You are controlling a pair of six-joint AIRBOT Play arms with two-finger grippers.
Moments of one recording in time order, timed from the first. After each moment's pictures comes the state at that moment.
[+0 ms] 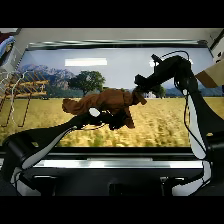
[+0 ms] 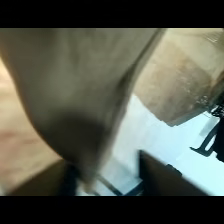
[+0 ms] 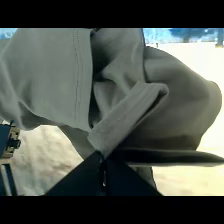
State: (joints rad) left arm -0.66 -1.86 1.26 0.36 -0.58 -1.82; right arm 0.13 -1.74 1.78 2.03 -1.31 -1.39
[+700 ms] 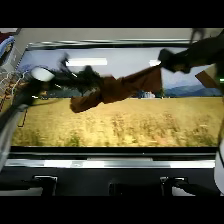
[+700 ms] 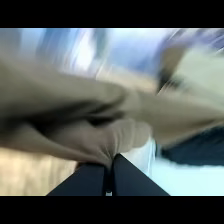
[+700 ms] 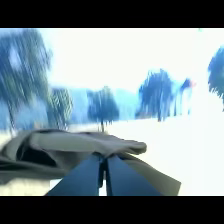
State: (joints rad) left arm -0.22 -1.50 1.54 0.56 -0.89 -1.70; right arm 0.04 -1.38 1.83 1.86 -1.19 -1.33
